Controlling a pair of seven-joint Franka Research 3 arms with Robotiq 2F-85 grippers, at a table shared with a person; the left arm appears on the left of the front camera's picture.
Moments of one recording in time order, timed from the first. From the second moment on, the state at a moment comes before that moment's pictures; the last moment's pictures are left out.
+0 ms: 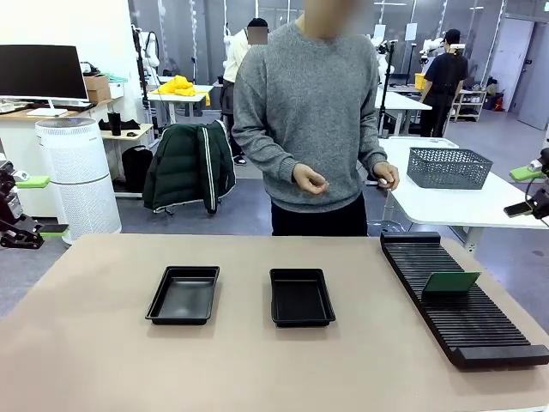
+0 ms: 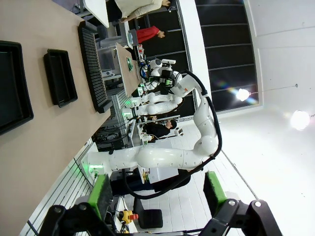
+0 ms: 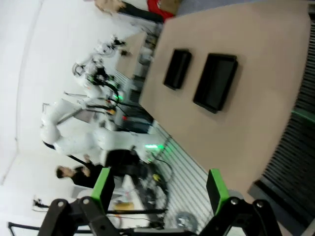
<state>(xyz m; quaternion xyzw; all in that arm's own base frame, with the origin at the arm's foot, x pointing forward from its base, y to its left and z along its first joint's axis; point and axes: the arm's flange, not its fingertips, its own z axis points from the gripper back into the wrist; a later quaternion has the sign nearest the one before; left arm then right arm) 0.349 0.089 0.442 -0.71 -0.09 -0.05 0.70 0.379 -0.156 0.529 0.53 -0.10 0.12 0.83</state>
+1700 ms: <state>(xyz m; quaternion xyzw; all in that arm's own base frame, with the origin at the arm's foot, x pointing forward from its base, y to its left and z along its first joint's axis) 0.349 0.089 0.442 -0.71 -0.09 -0.06 0.70 0.427 -0.077 0.582 0.03 -0.03 0.69 0.73</state>
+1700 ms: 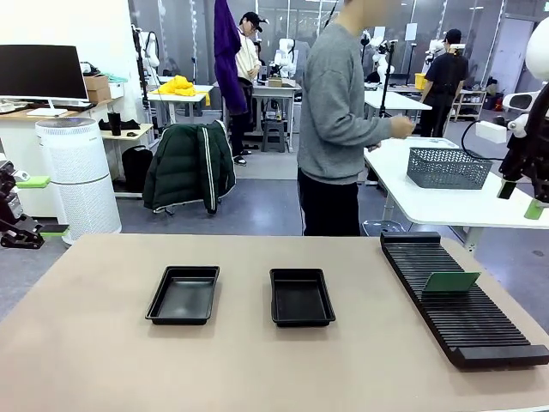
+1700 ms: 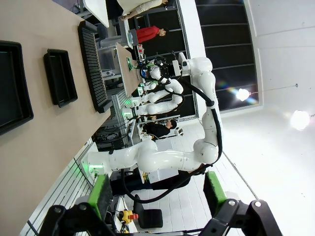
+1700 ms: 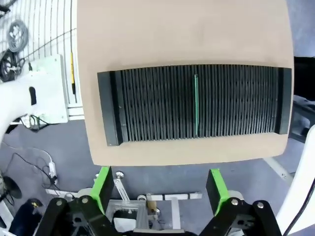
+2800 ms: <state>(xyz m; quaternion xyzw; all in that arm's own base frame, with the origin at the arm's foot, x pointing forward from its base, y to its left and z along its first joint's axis) 0.349 0.089 0.442 -0.71 -0.09 -0.06 0.70 0.437 -0.076 0.561 0.02 -0.03 0.70 0.71</state>
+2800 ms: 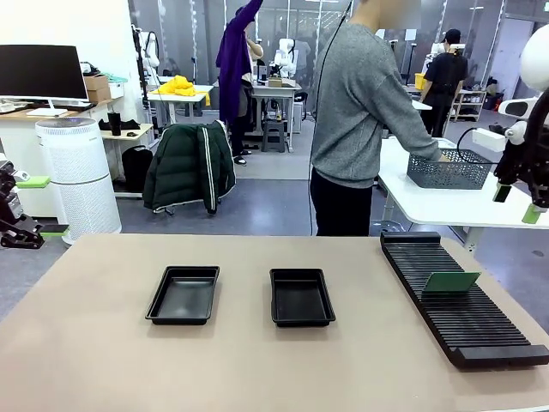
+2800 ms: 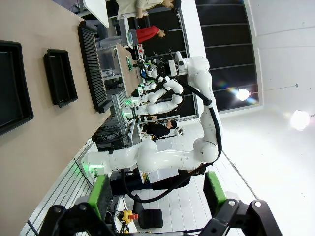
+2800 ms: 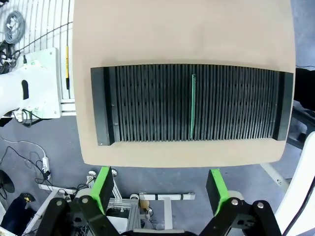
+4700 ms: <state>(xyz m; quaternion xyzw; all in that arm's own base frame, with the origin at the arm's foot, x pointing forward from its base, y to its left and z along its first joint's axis) 0.349 0.089 0.442 -0.71 -0.09 -0.06 0.70 0.465 -0.051 0.389 -0.04 -0.10 0.72 0.68</state>
